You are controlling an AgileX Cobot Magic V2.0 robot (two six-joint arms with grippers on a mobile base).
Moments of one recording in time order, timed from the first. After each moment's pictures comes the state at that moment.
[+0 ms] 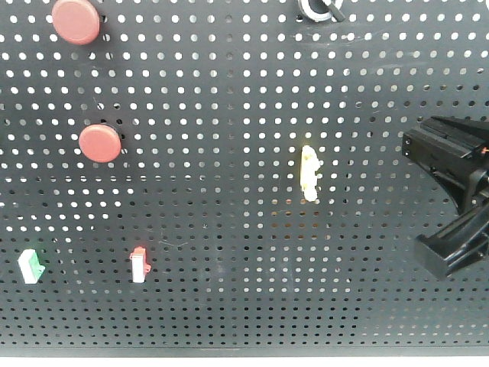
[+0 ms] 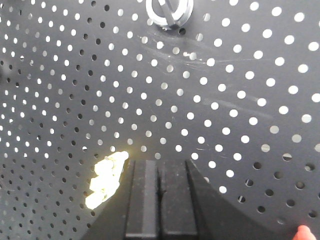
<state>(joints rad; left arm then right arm) -0.31 0.82 -0.91 0.57 0.02 -0.45 0.52 0.90 -0.97 -0.61 0.09 0.27</state>
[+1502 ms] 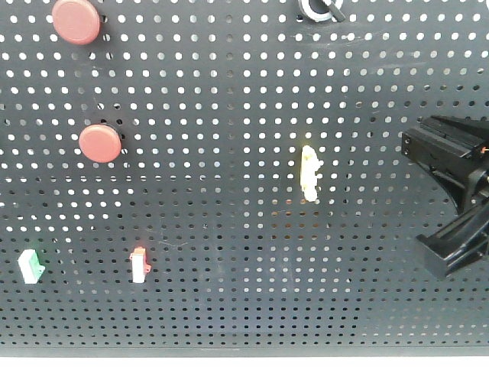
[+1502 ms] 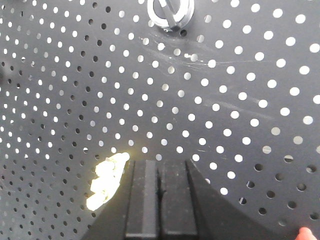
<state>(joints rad) 0.03 -0.01 0.03 0.01 0.12 0.09 0.52 0.90 -0.97 -0.61 0.08 0.27</state>
